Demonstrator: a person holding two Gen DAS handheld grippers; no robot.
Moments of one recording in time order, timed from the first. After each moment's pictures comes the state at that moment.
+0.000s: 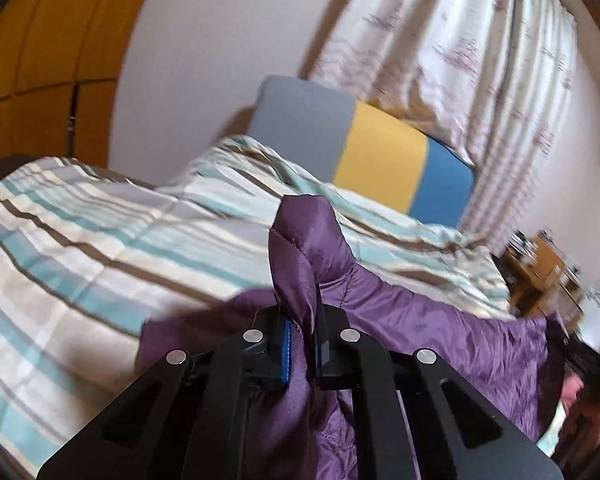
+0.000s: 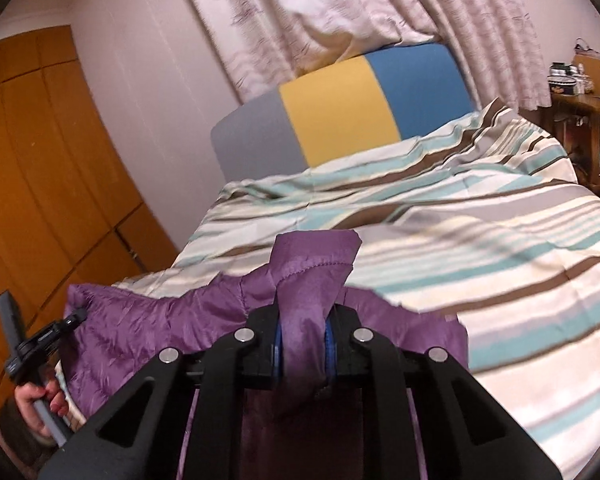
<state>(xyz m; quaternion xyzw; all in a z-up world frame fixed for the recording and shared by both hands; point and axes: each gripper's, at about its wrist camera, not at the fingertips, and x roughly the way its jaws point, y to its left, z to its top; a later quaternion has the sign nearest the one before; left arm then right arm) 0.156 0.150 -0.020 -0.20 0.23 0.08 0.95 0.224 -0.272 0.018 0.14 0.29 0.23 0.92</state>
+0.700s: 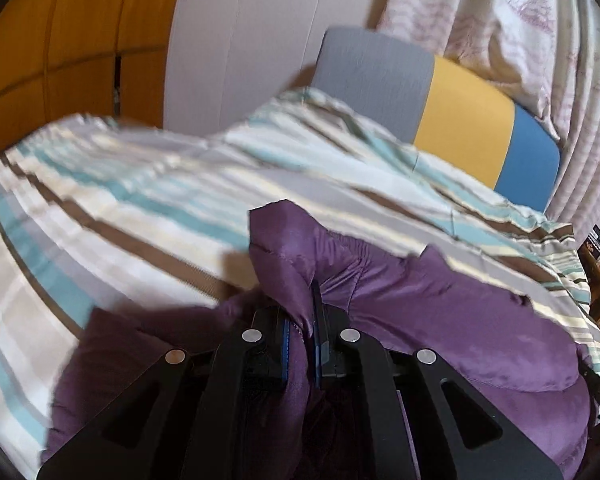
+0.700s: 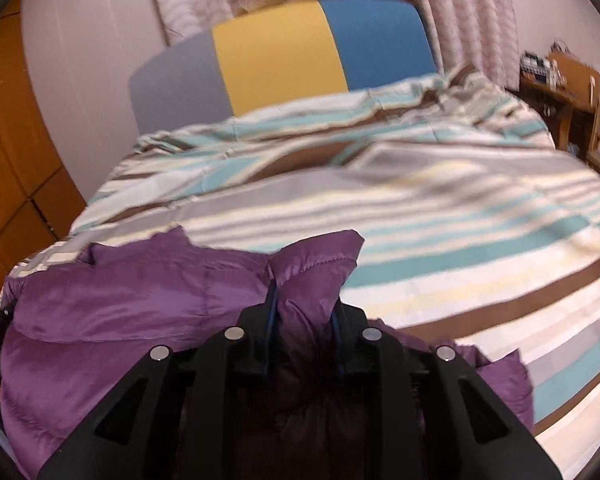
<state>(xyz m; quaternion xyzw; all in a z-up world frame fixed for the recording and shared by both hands) 0.257 0.156 -0.119 -0.19 0.32 0.18 0.91 0.333 -0.234 -0.111 0.08 0.37 0.12 0.92</state>
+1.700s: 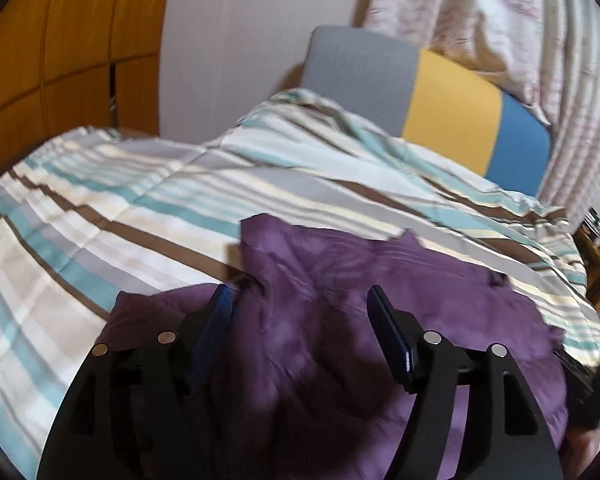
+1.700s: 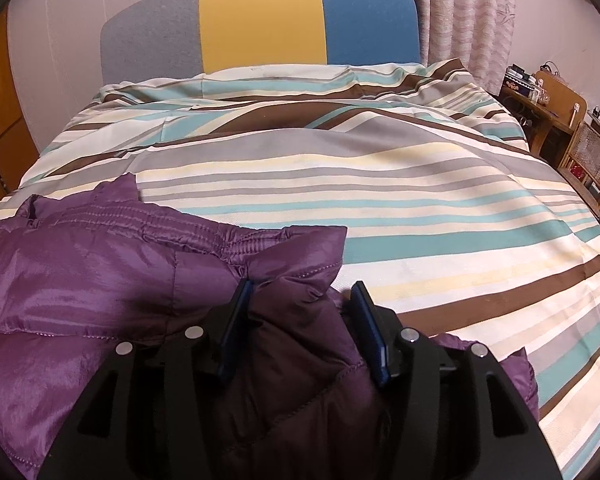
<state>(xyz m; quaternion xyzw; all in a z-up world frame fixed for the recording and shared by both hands) 0.222 0.123 -0.085 -0.16 0.32 0.17 0.92 0.345 -0.210 -0.129 -0.02 0.41 0.05 0.91</state>
